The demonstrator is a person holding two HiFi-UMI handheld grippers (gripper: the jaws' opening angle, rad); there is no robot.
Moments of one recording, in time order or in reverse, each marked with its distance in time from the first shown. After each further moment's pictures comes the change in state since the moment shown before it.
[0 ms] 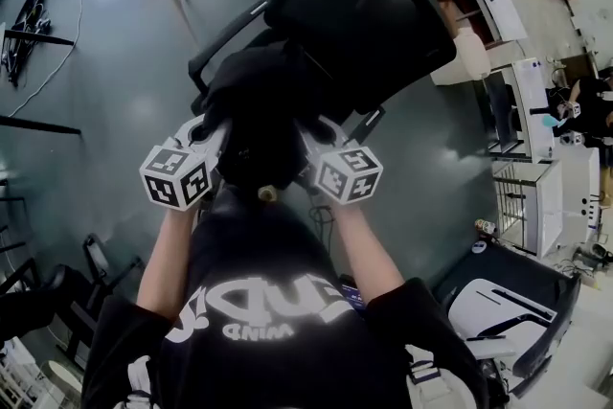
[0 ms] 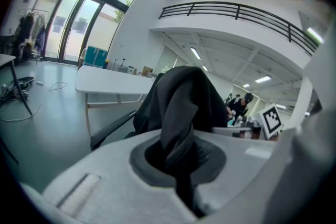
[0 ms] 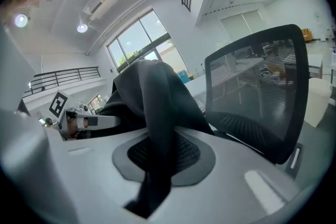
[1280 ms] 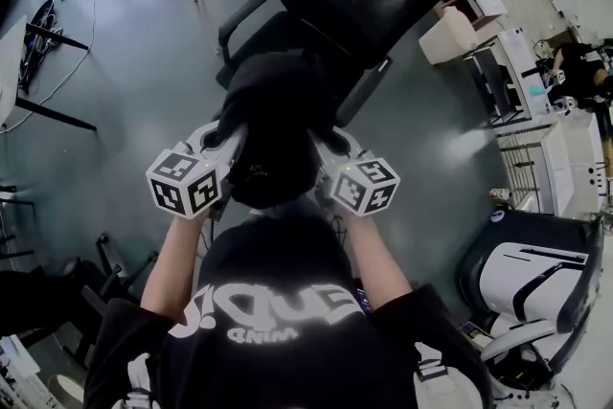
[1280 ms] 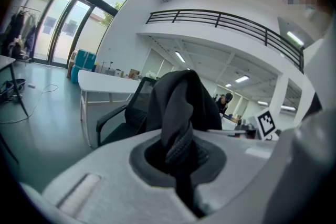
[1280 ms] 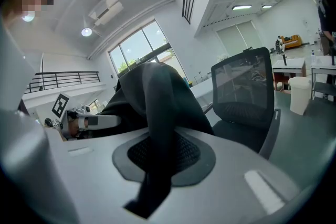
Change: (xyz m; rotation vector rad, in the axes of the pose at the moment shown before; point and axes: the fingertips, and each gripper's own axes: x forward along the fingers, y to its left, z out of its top) left arm -0.258 -0.091 -0.097 0.064 -0.026 -0.150; right arm -0.147 0.227 -0.129 0.004 -0.106 -0.052
